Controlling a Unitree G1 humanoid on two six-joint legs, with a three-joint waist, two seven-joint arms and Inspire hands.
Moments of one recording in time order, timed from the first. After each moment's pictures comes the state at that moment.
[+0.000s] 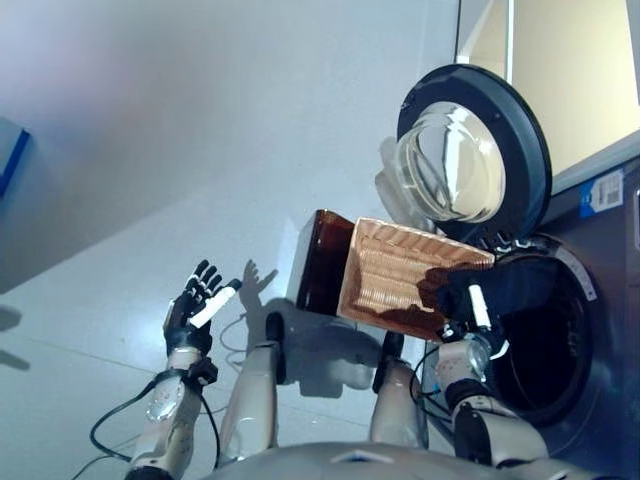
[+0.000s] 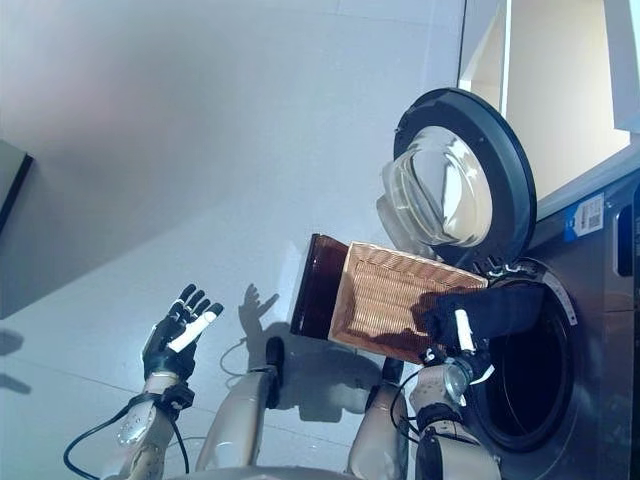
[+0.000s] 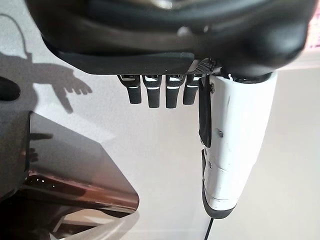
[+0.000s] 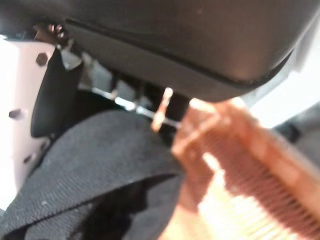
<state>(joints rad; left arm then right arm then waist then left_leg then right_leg) 0.24 0.27 -0.12 0.29 -0.65 -0.29 0.06 -0.33 -0.13 -0.34 1.07 0.99 -0.45 -0.36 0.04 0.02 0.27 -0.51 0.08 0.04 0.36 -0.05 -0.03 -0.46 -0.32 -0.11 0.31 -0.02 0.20</state>
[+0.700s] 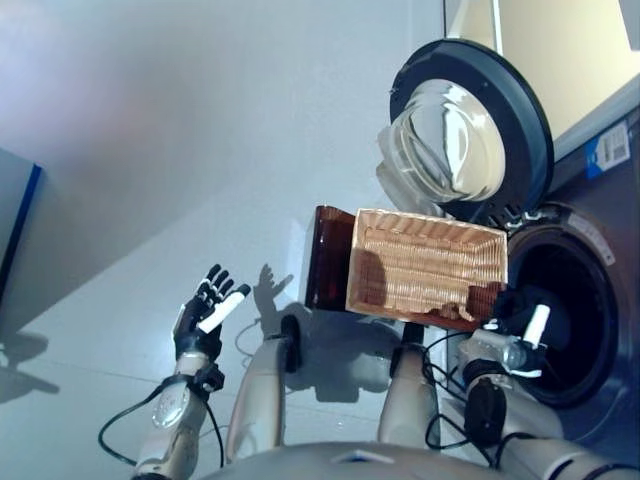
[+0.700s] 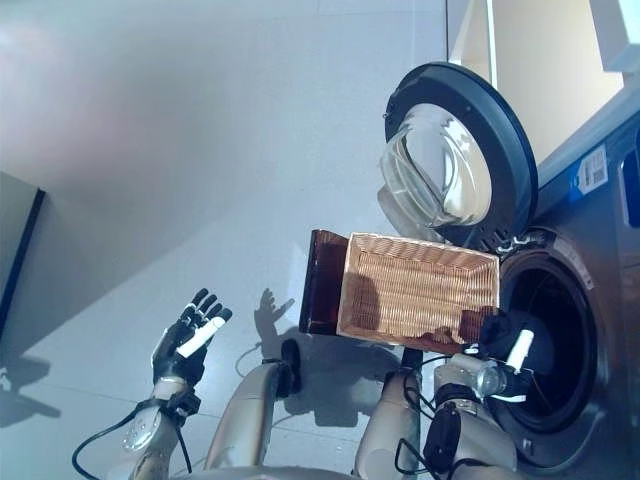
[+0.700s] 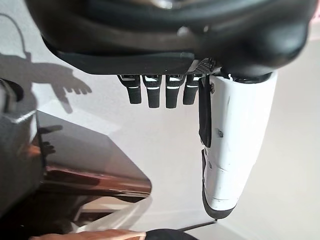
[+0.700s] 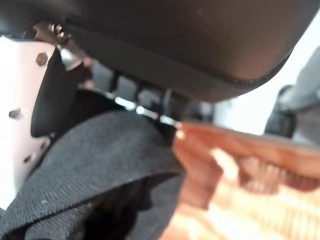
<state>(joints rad) 0.27 0.28 -0.17 0.27 -0.68 -0.29 0.02 -0.45 -0.23 -0.58 1.15 1.20 -0.54 -0.44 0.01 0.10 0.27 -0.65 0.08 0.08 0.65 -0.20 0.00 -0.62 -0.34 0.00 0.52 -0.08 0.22</state>
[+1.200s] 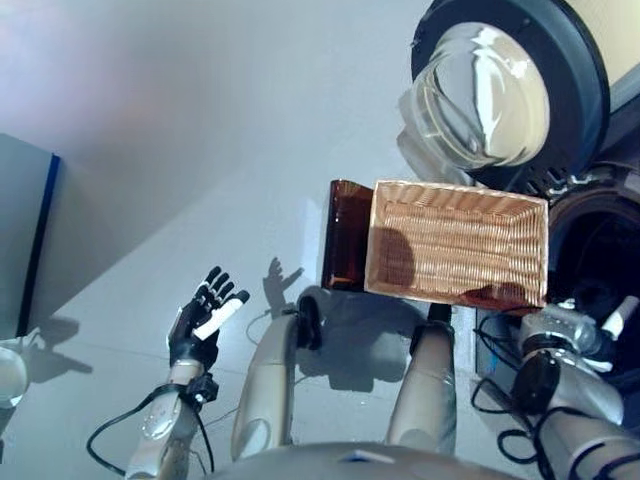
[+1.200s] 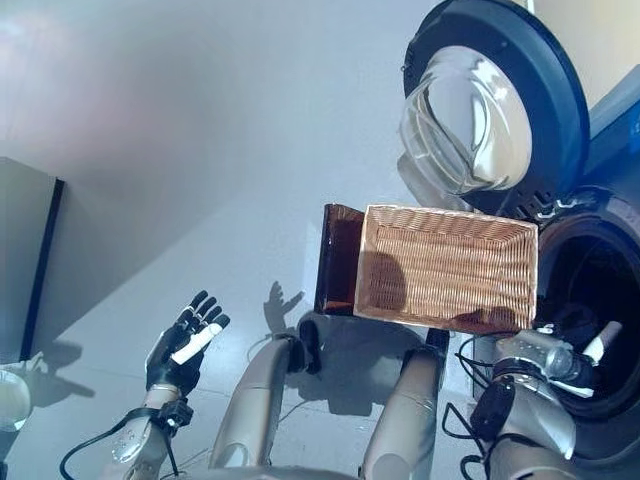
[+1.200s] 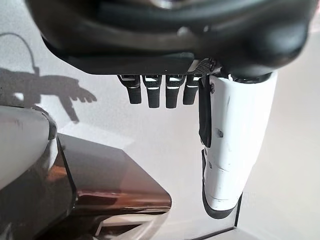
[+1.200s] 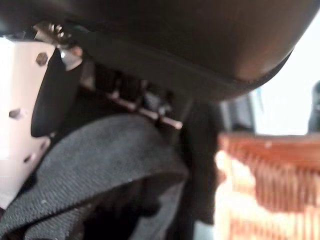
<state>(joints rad) 0.33 0.33 -0.18 0.18 -0.71 -0.29 0.00 -0.57 -0.51 -0.66 1.20 1.22 -0.52 -0.55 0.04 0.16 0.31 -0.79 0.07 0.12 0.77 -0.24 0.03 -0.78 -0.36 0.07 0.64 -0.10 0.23</state>
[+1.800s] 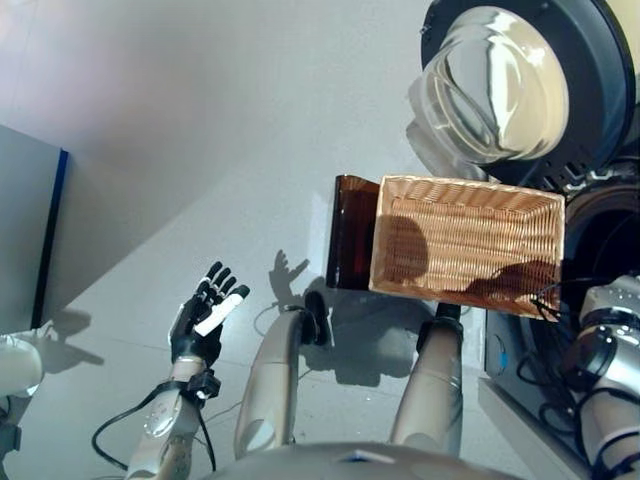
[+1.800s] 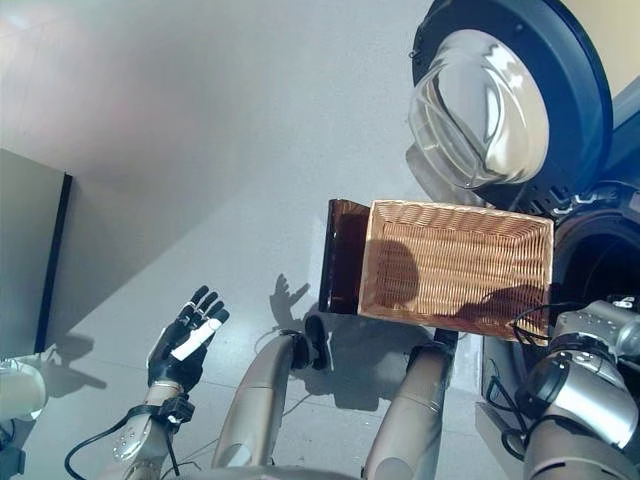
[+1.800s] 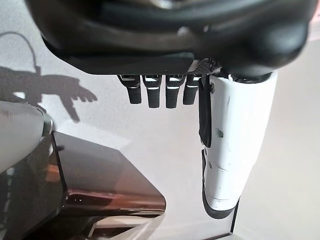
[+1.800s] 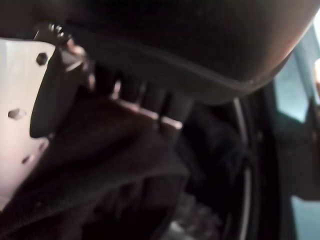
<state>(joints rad) 0.33 0.33 -0.20 0.15 -0.75 -0.29 0.02 -0.68 -0.71 -0.68 1.24 1.23 -0.53 -0.60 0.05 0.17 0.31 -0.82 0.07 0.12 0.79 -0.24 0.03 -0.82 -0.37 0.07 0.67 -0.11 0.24</state>
